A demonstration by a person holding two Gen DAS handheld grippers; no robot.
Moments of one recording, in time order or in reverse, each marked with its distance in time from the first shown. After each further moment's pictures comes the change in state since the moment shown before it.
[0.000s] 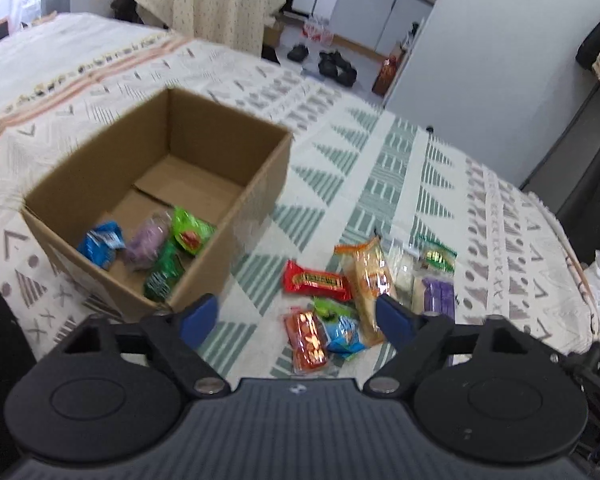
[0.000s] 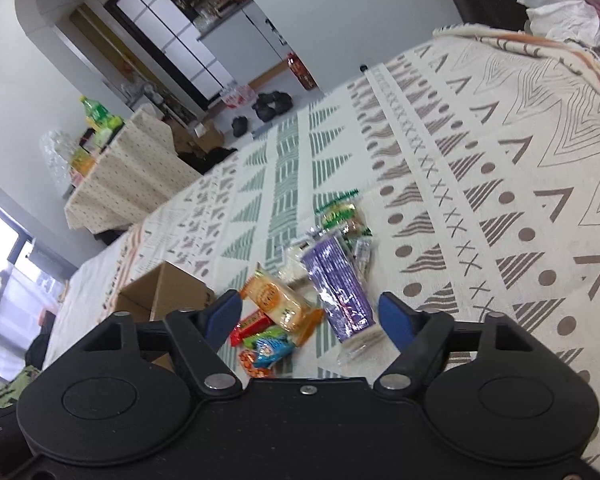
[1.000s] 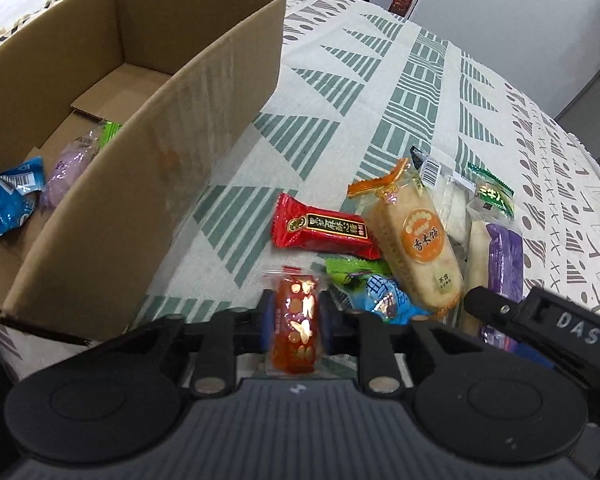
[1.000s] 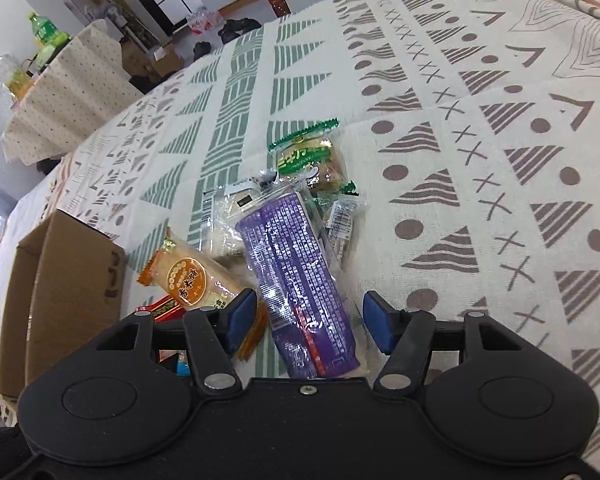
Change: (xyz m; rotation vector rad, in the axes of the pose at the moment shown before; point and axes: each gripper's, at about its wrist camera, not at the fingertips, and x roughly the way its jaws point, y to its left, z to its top) left arm 0.103 -0.005 -0.010 0.005 0.205 0.041; right arm 0.119 -0.002 0.001 -0.095 0.199 -0.150
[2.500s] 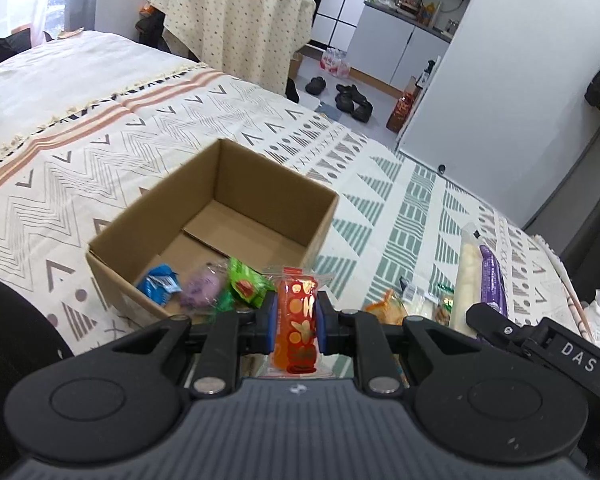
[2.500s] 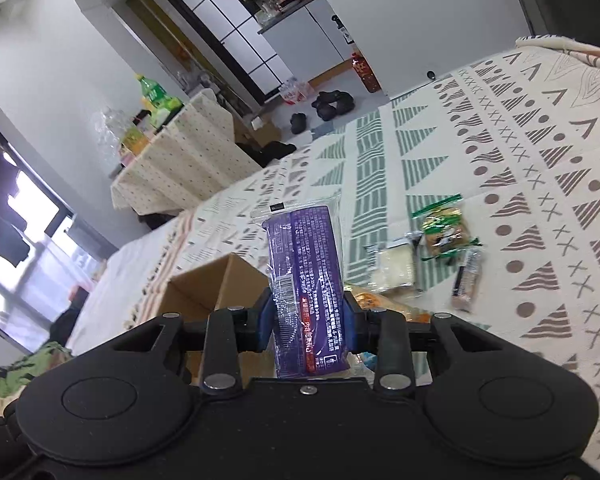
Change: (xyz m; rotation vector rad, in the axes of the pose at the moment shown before) left arm -0.151 0.056 0.006 -0.067 -0.315 -0.022; right arm -0.089 0.052 -0.020 -0.011 -0.234 0.305
